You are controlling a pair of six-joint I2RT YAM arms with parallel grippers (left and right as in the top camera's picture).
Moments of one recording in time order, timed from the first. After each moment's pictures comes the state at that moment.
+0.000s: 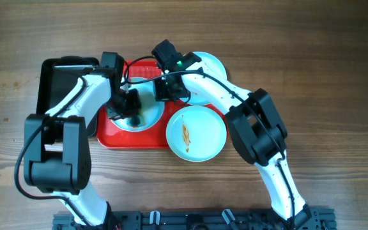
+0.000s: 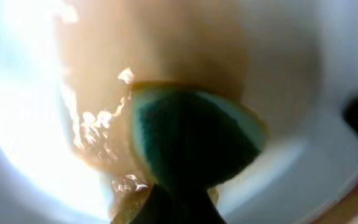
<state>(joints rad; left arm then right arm) -0.10 1.89 1.18 -0.82 0.18 -0.36 0.66 2.35 1.85 -0.79 -0.26 0.51</state>
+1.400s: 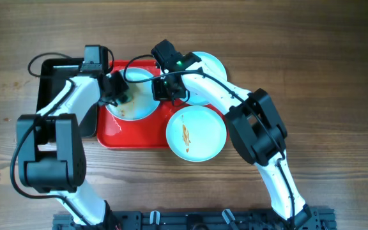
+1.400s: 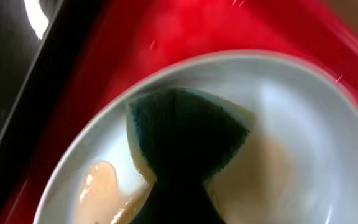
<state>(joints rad) -0.02 1.89 1.15 -0.48 0.08 -0.55 0.66 2.35 1.86 -0.79 -0.29 0.55</state>
